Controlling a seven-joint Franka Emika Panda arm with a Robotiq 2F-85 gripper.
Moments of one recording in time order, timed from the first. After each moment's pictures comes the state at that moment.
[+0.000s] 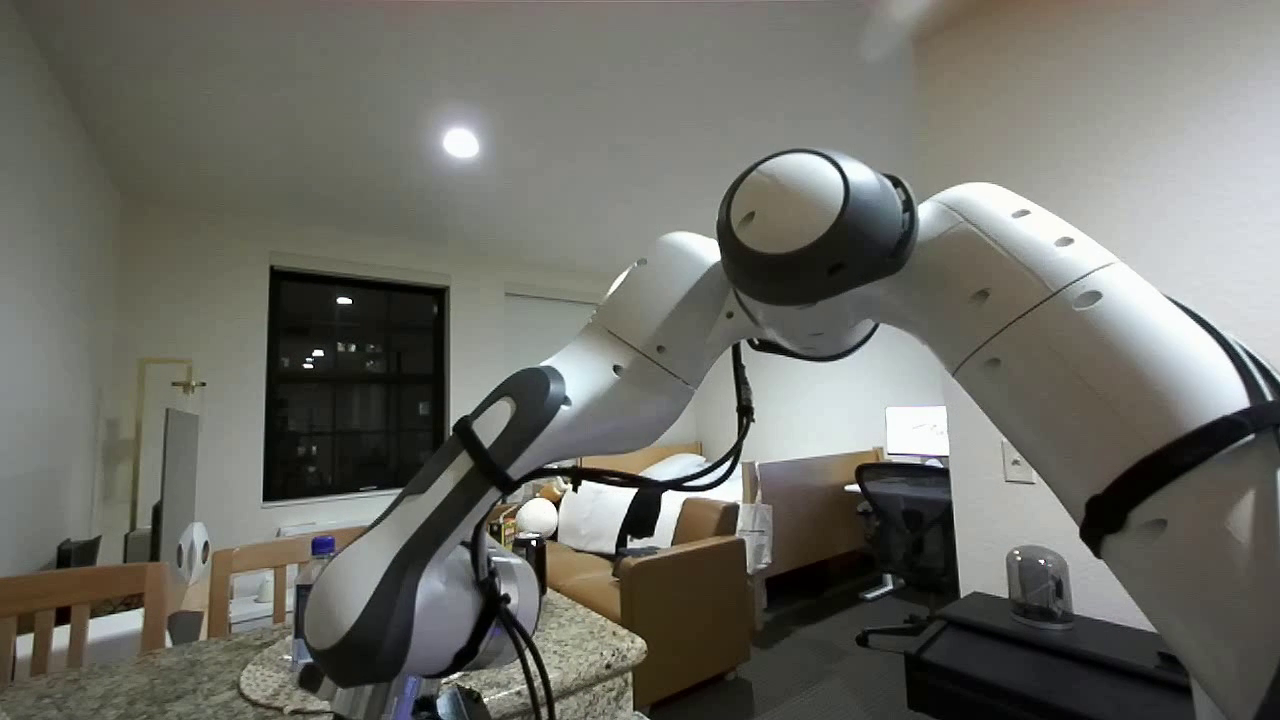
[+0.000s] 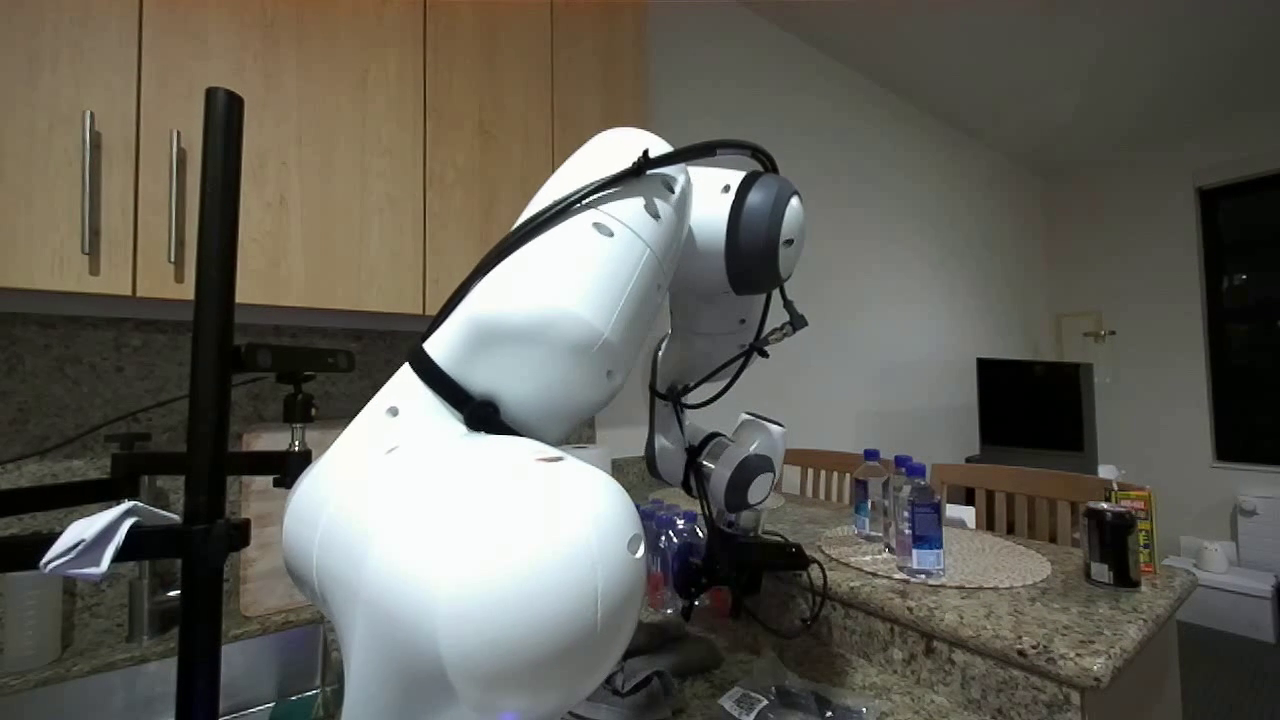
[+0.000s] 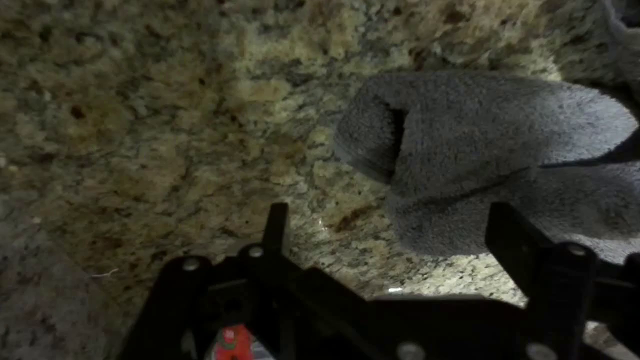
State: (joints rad) arm 0.13 0.57 0.38 -1.99 0.21 2.61 -1.01
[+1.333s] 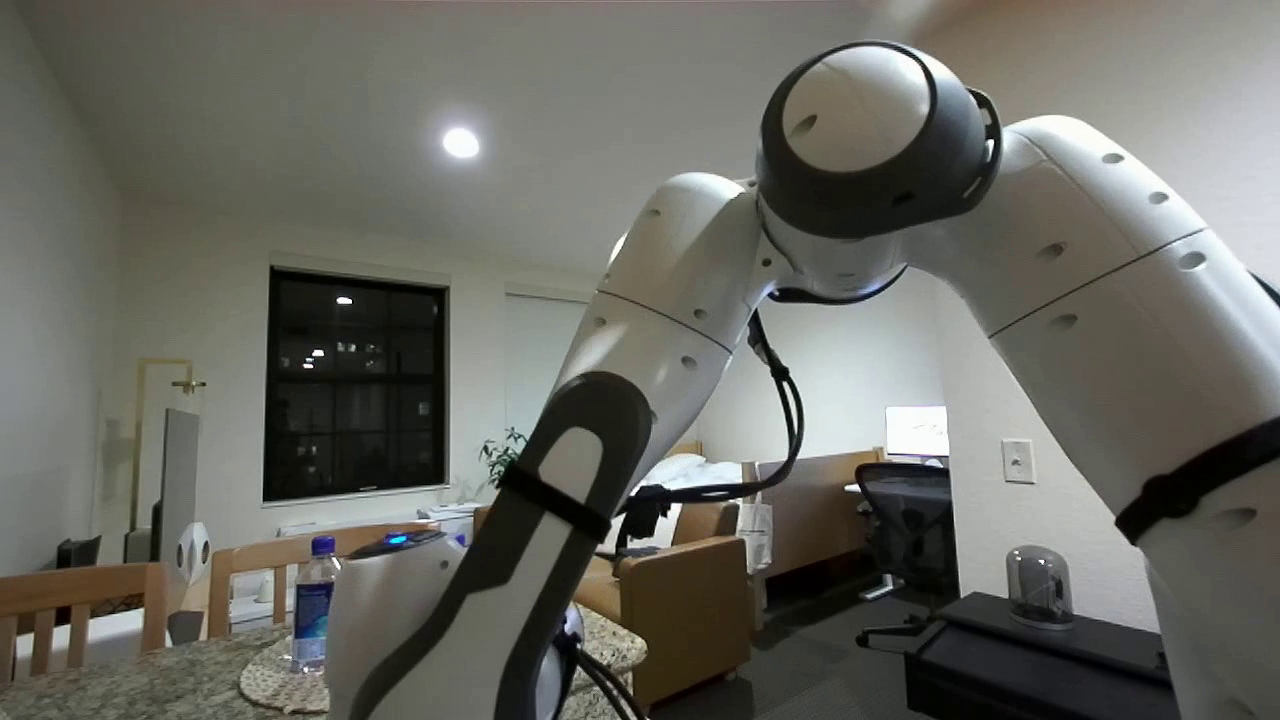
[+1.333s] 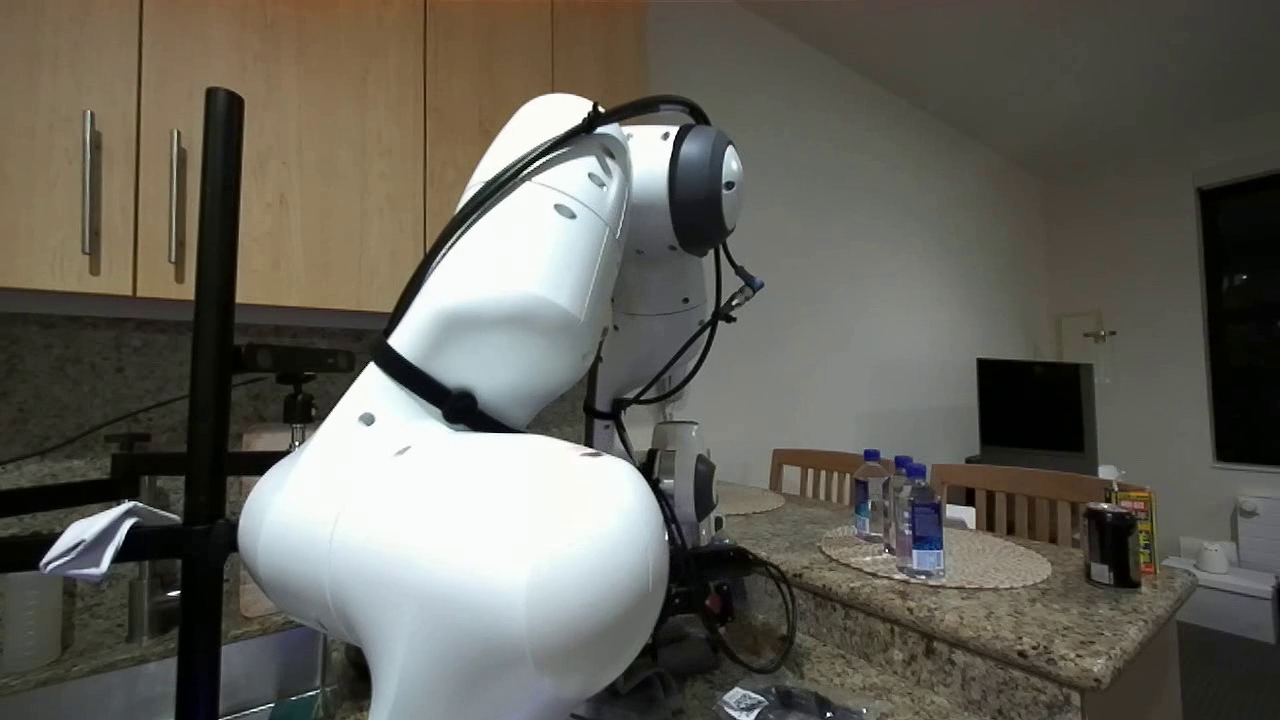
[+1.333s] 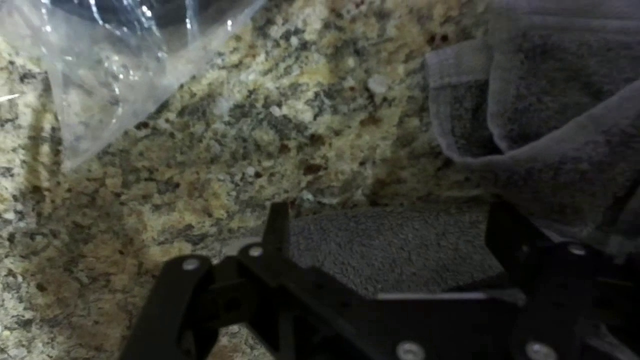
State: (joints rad) arm 0.35 0.42 0.23 -2.25 -0.23 2.70 -0.30
